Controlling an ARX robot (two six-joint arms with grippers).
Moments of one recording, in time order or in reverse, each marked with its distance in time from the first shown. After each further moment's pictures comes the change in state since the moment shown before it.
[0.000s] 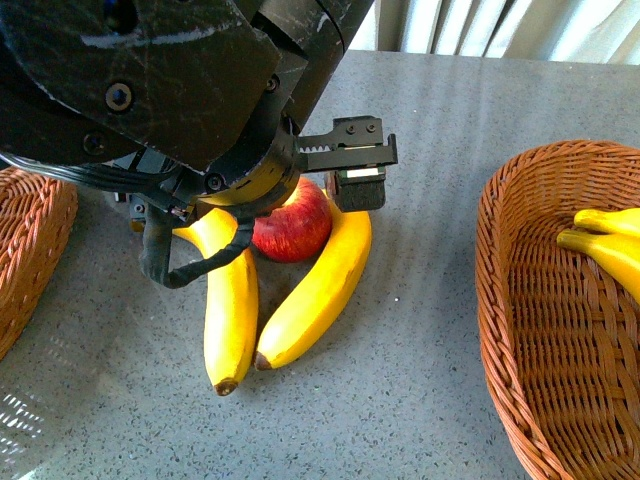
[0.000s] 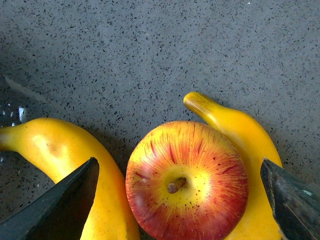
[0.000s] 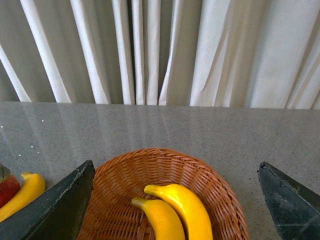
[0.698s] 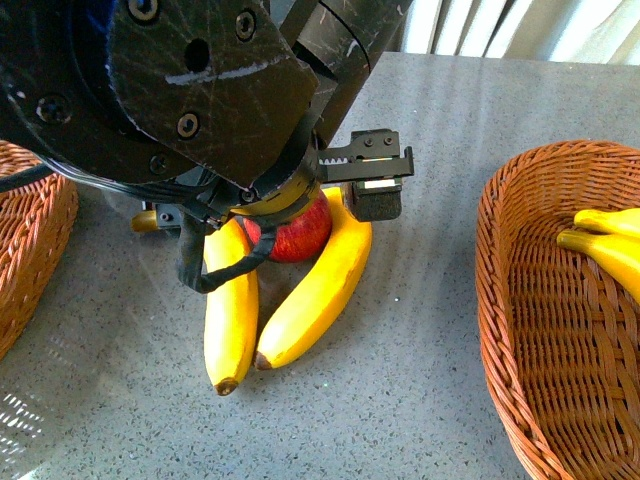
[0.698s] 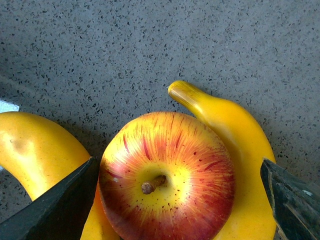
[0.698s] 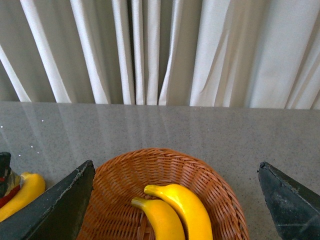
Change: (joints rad) left arm -0.019 0.048 0.028 -0.001 0.013 -0.009; right arm 0.000 0.000 0.000 0.000 0.000 0.000
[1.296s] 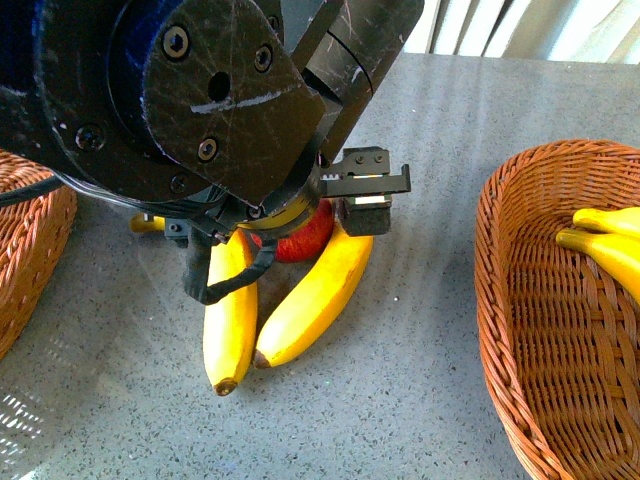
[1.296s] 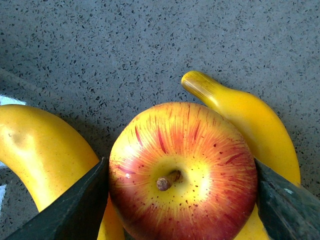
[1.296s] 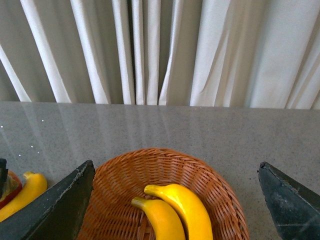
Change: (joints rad) left arm -0.003 0.018 0.006 -0.015 -0.006 -0.003; right arm 0.000 0.000 0.000 0.000 0.000 0.000
